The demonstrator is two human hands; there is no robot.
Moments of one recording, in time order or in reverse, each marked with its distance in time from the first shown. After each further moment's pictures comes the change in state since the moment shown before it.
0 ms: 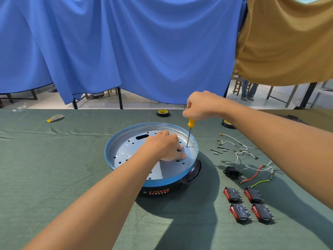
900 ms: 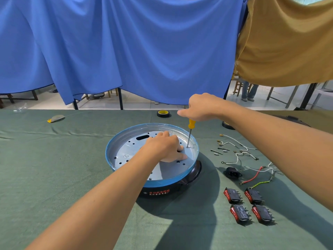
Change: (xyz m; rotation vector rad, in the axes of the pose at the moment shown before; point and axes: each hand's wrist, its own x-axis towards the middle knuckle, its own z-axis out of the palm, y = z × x) left_hand 0.001 -0.002 0.003 -0.006 0.012 0.007; right_hand -0.004 -0.004 0.000 -0.008 -0.013 -0.003
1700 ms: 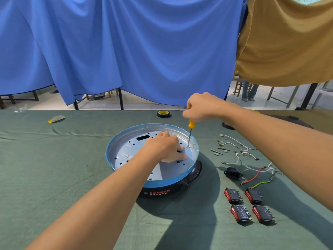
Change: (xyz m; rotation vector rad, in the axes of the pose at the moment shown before) left_hand -0.002 0.001 -0.001 -0.010 -0.011 -0.011; right_hand -0.001 0.002 0.000 0.031 0.014 0.005
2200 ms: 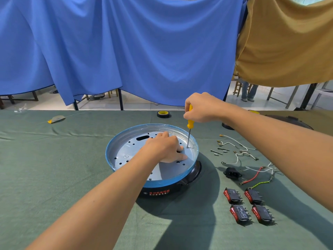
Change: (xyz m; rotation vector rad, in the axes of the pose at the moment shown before) left_hand 0.000 -0.001 0.002 -0.011 0.010 0.000; right_hand -0.005 0.000 -0.001 0.054 0.025 -0.043
